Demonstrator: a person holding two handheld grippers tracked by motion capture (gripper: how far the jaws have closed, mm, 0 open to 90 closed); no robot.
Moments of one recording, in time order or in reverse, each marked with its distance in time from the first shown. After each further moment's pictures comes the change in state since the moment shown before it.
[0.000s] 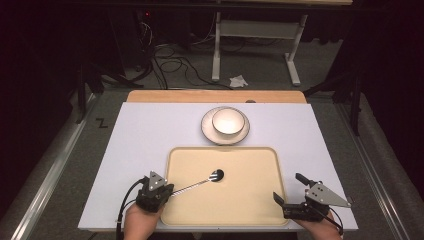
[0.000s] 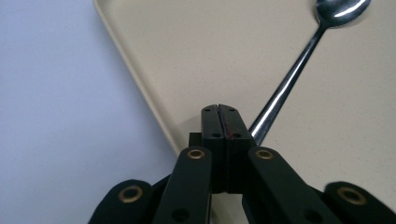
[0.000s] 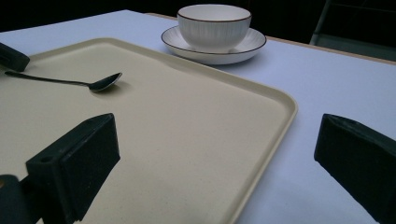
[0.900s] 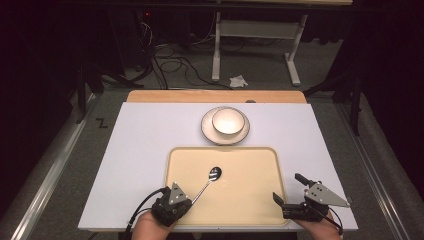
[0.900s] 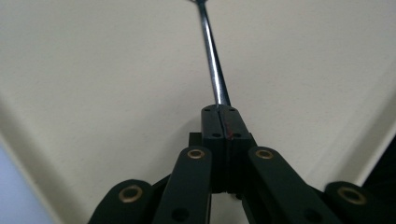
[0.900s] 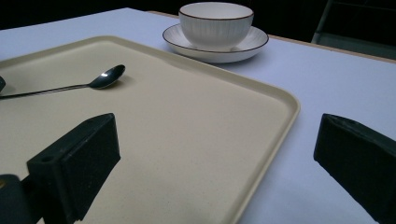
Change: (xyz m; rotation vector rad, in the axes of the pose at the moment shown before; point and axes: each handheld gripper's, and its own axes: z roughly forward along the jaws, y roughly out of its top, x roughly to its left) left arm -0.056 0.005 -0.002 0.084 -0.153 0.211; right arm 0.001 0.000 0.001 0.008 0.008 -0.006
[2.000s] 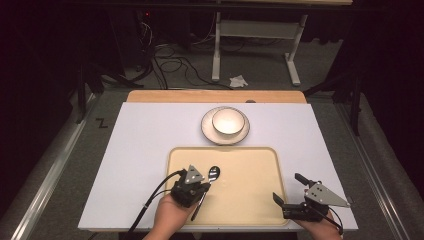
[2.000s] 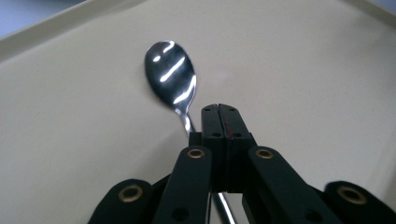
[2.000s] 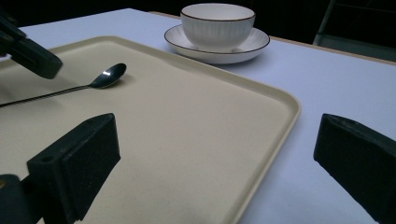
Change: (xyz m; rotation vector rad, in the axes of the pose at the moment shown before) left arm 0.002 0.064 0.035 -0.091 -0.071 -0.068; right arm 0.000 0.000 0.000 -0.003 0.005 -0.005
